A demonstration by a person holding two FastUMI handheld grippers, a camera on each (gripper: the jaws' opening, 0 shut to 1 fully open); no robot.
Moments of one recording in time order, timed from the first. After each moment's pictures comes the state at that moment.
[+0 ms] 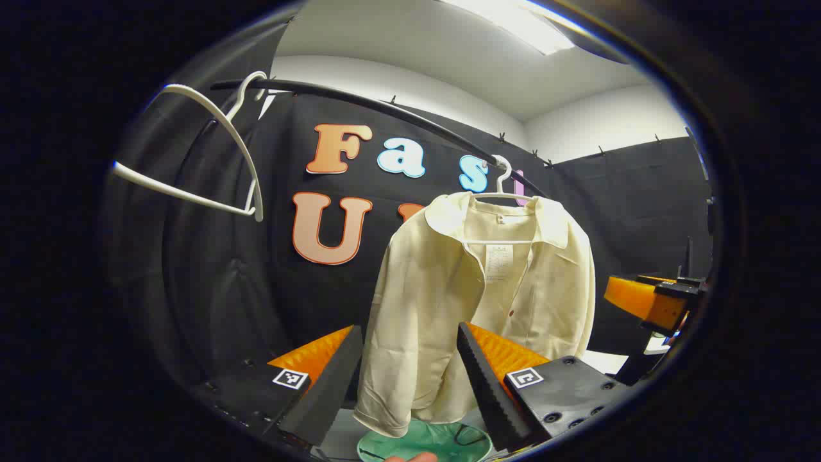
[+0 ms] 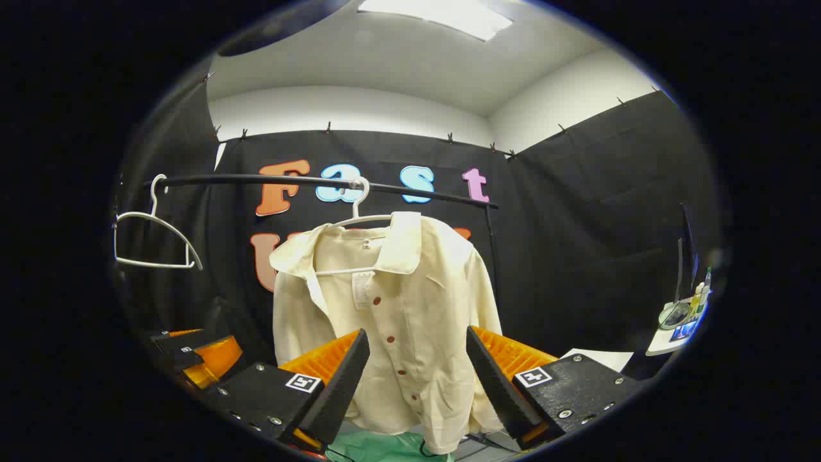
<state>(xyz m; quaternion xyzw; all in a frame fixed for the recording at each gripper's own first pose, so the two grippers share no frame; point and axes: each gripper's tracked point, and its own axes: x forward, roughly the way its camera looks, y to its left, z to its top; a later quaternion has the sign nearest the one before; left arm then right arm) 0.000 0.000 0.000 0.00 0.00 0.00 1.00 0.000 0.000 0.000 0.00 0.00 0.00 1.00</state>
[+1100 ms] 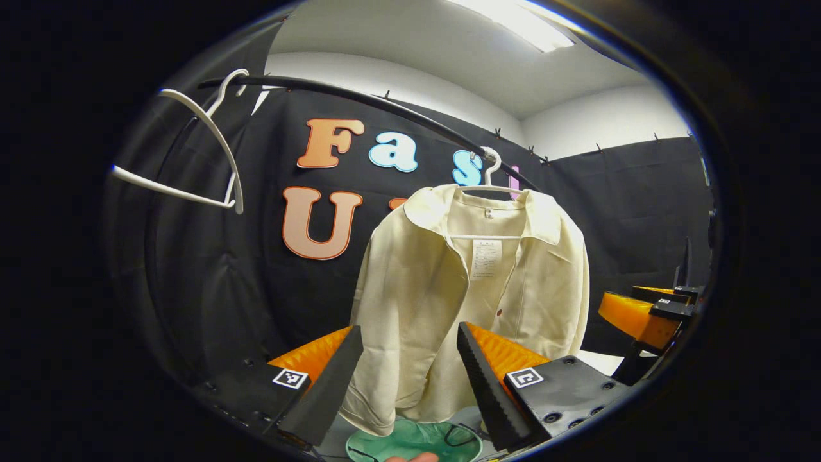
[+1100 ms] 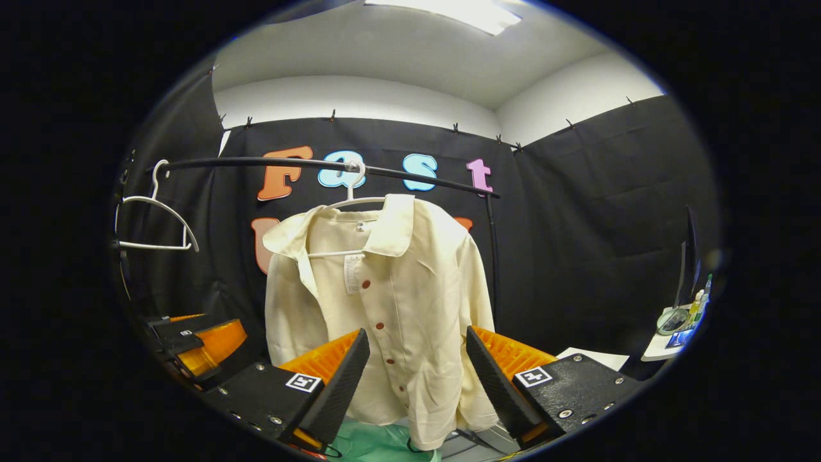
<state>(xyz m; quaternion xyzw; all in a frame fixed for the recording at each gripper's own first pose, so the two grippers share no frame) 0.013 -0.017 -0.005 0.01 0.01 -0.01 1.00 0.007 -0.018 -0.016 -0.01 0.01 0.00 1.00</state>
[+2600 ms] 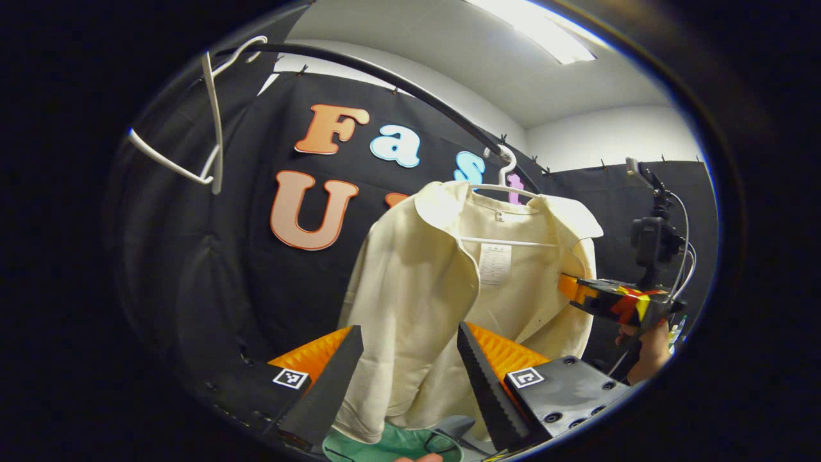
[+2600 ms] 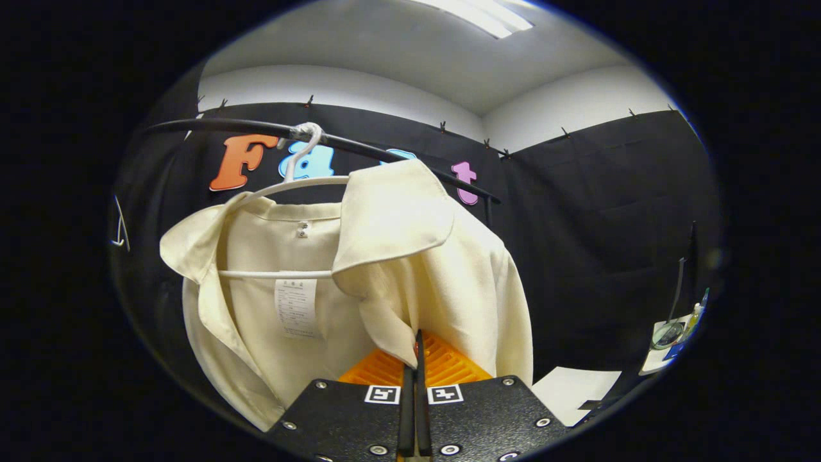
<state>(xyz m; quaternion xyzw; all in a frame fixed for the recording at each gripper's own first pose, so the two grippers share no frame) 0.072 -0.037 -0.016 -0.06 0.01 -0.05 1.00 0.166 -0.025 -0.006 -0.03 0.00 -0.04 1.00</state>
